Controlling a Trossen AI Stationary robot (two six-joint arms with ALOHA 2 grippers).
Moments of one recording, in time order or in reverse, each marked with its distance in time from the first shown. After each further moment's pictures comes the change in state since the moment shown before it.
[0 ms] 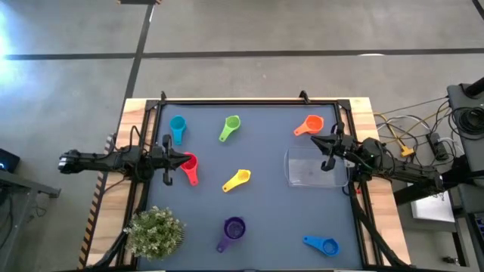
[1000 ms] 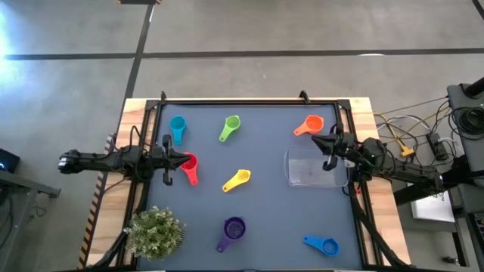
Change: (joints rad) left arm 0.000 0.000 0.000 0.000 0.000 0.000; right arm 0.000 0.000 0.000 0.025 -0.010 0.164
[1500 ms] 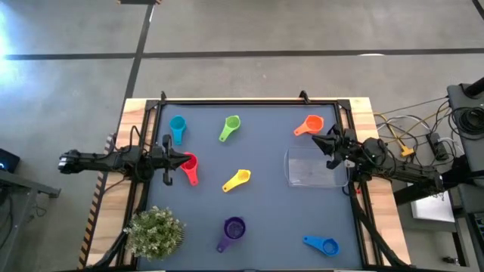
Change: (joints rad) left arm 0.000 0.000 0.000 0.000 0.000 0.000; right arm 0.000 0.000 0.000 0.013 -0.002 0.265
